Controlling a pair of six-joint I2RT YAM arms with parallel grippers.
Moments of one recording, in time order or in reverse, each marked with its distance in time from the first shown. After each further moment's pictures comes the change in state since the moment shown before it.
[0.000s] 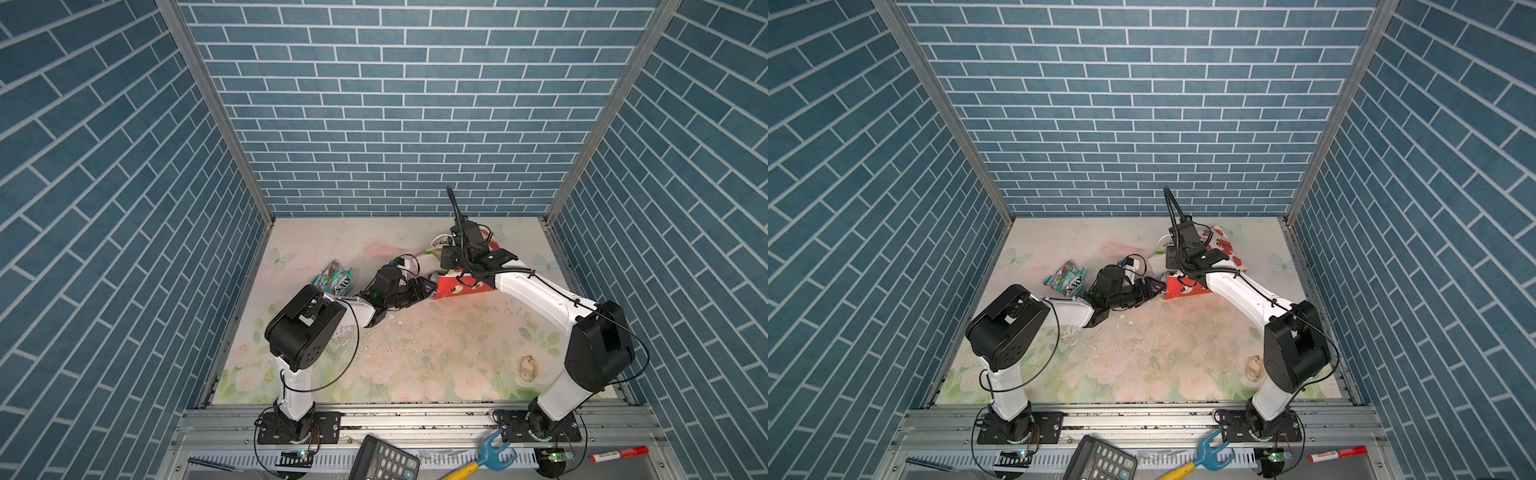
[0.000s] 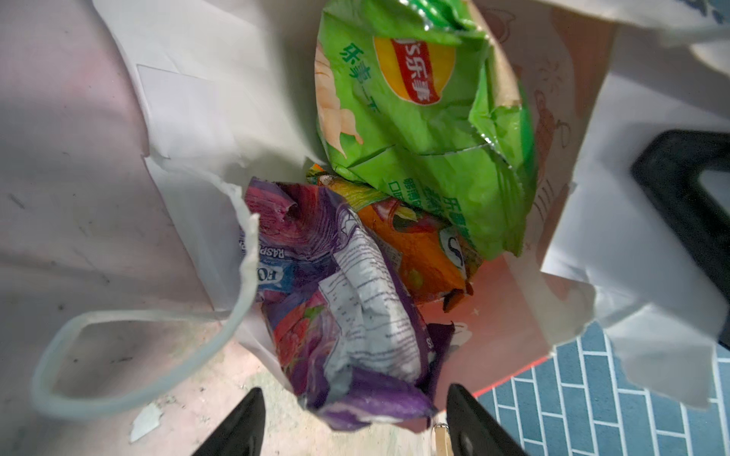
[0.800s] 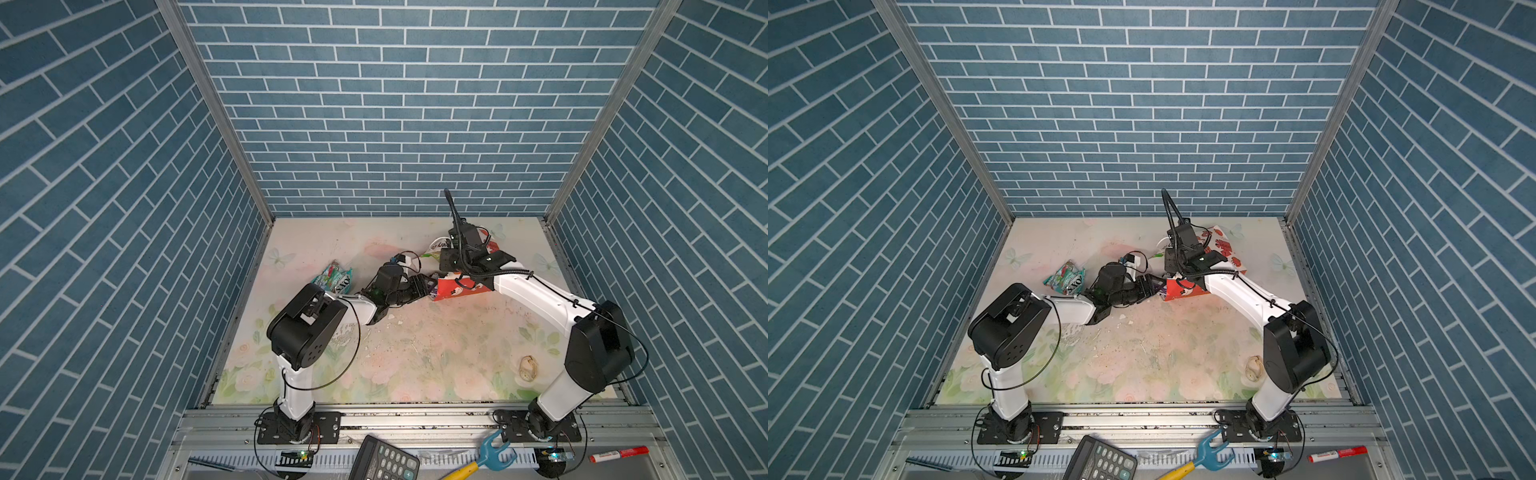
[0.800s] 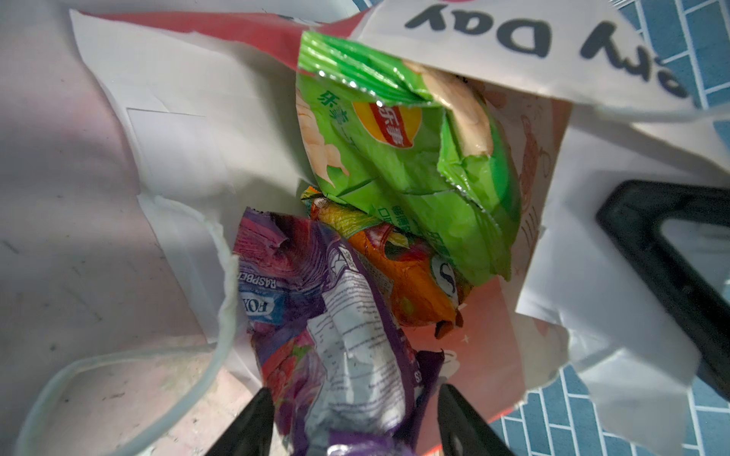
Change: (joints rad) left arm 0.000 0.009 0.031 -0.006 -0.025 0.021; right arm 0.013 -0.001 -0.017 0.006 0.002 0.008
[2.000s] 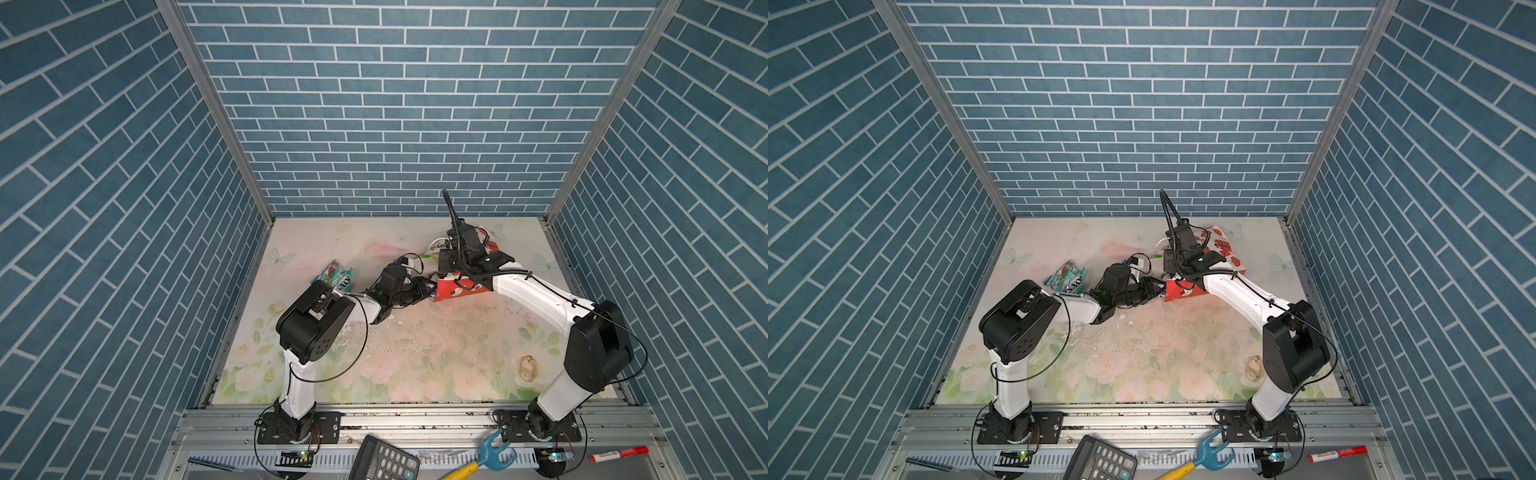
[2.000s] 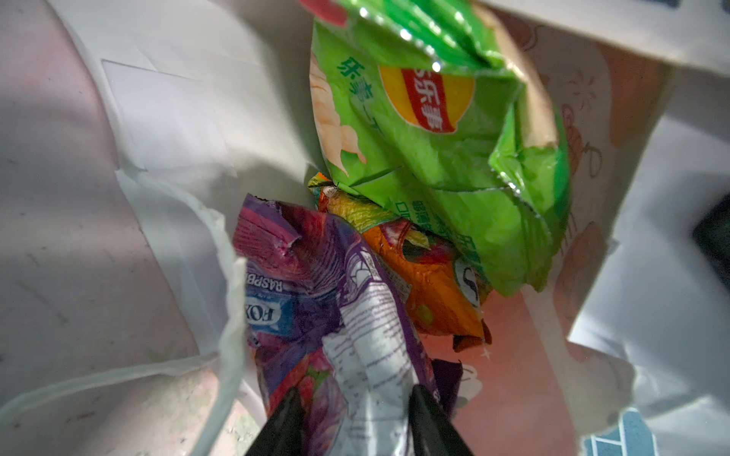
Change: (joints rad) left arm -0.010 0.070 0.034 0.022 0.019 -0.055; right arm 0.010 0.005 0.001 -0.002 0.001 0.000
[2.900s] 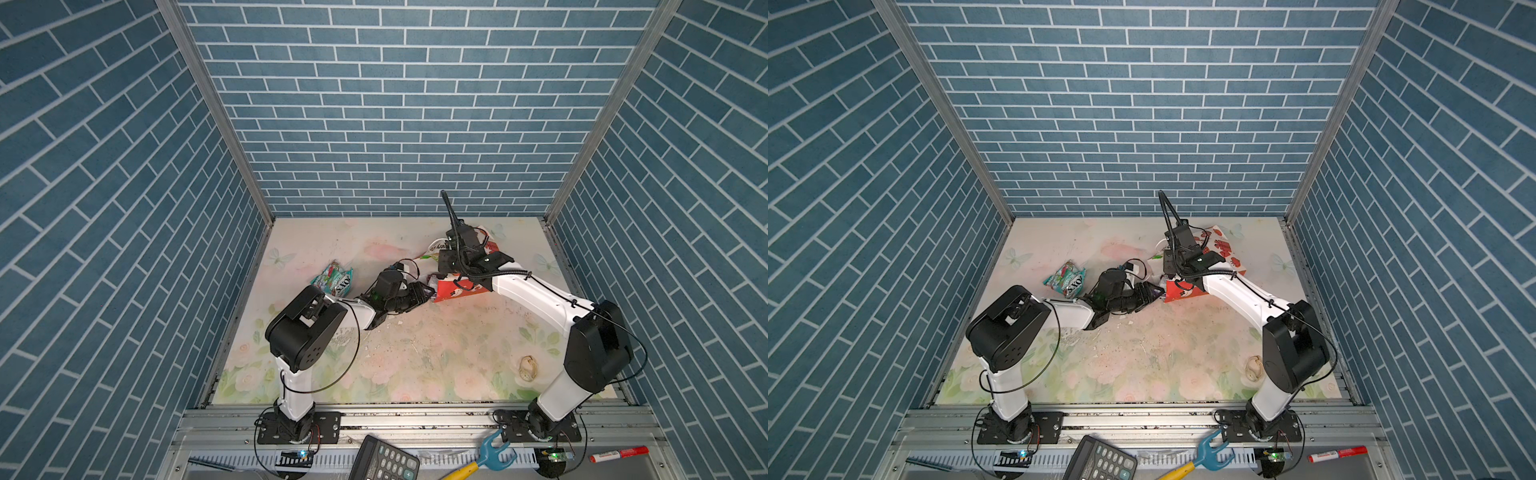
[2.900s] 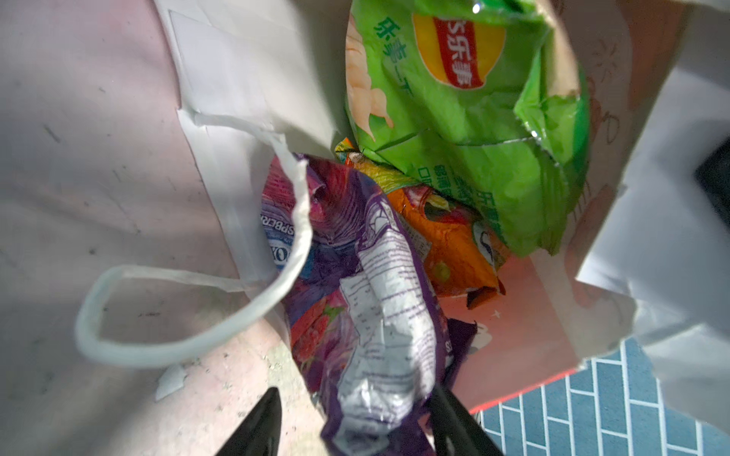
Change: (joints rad) left arm -0.005 -0.092 -0.099 -0.054 -0.013 -0.004; right arm 0.005 -0.002 0.001 -0.012 0.016 0.000
